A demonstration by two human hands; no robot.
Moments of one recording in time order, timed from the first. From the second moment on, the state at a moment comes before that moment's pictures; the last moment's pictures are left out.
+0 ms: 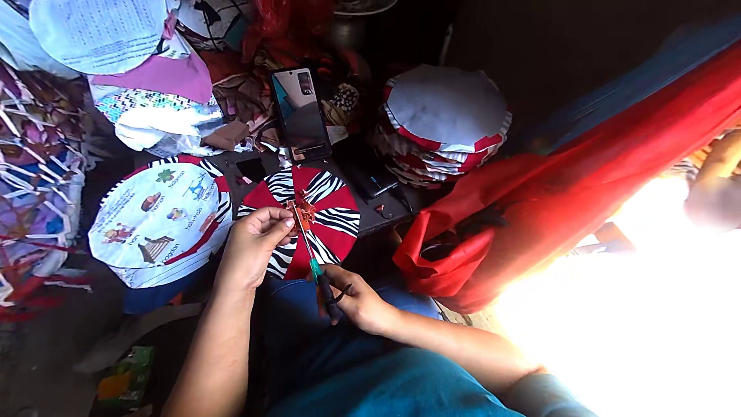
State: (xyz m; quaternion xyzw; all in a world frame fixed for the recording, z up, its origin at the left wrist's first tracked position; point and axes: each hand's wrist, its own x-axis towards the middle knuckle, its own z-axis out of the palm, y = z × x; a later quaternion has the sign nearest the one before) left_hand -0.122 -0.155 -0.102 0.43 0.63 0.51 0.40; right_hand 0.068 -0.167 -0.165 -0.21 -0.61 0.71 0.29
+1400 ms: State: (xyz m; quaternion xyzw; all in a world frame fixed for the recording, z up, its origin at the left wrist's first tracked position) left_hand -0.122 -0.150 -0.092 0.51 0.68 0.40 0.35; right_hand 0.074 -0.158 -0.154 -0.21 -0.55 0.76 0.27
